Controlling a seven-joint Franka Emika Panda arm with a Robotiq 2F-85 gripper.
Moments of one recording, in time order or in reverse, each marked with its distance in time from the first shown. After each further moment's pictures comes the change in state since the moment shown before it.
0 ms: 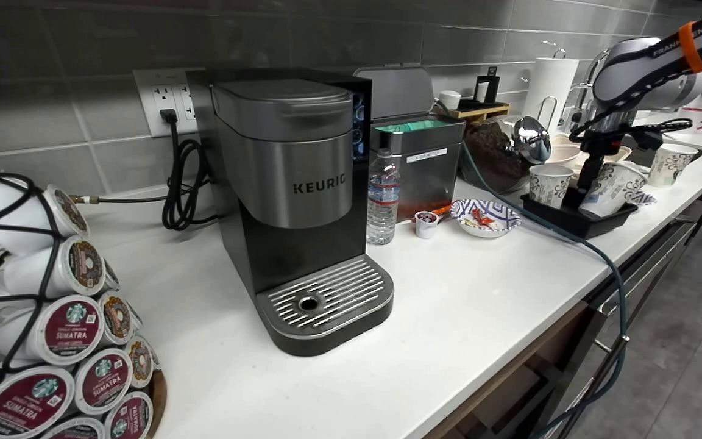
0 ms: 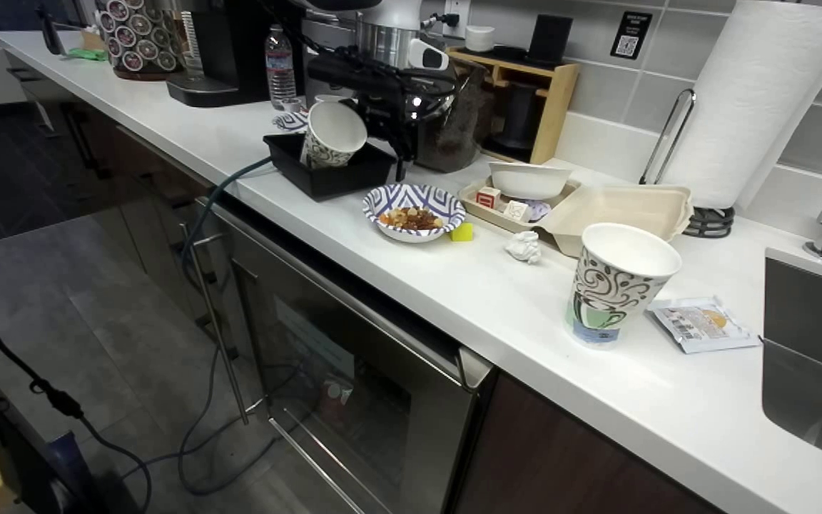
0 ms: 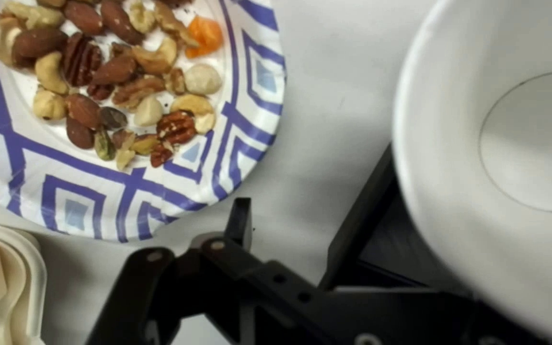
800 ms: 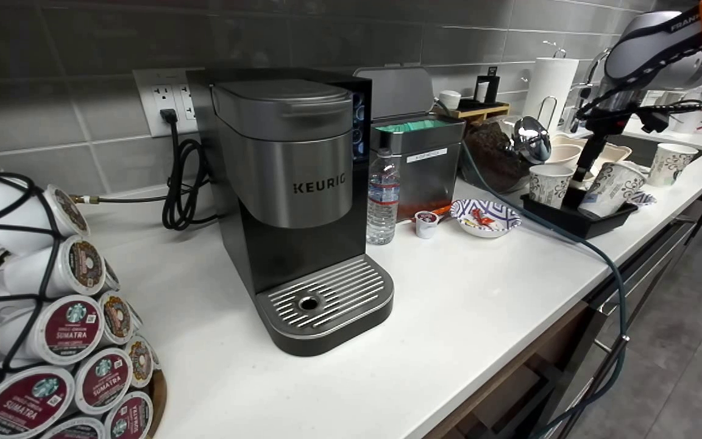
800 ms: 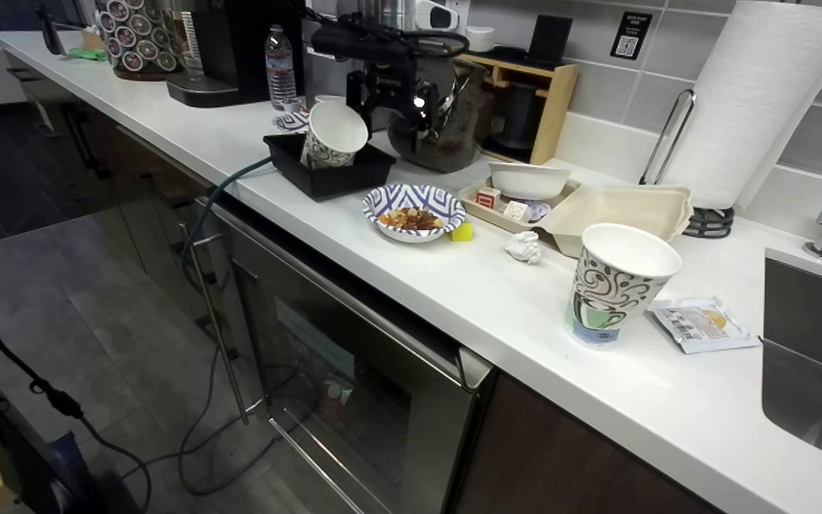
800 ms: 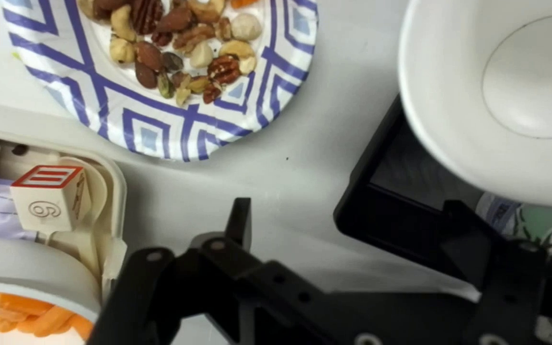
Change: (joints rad) arm -0.010 -0.064 0.002 -0.008 0.024 0.065 0.000
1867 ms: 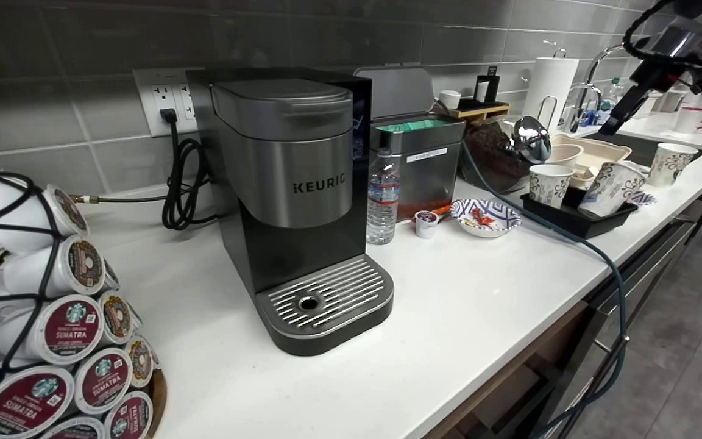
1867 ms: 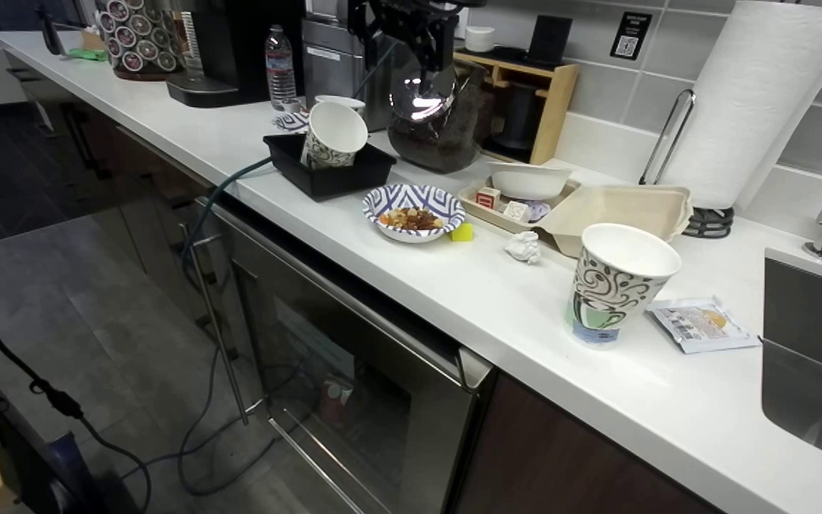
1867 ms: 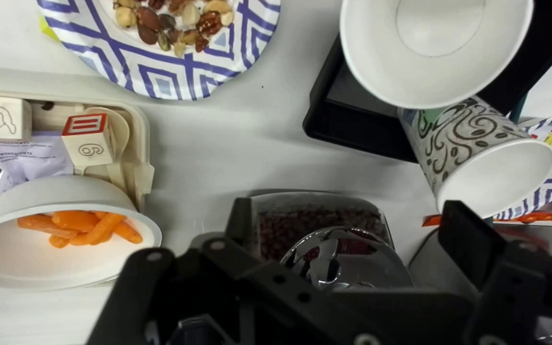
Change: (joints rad) arm -0.115 -0.148 -0.007 -0.003 0.348 -0.126 -0.206
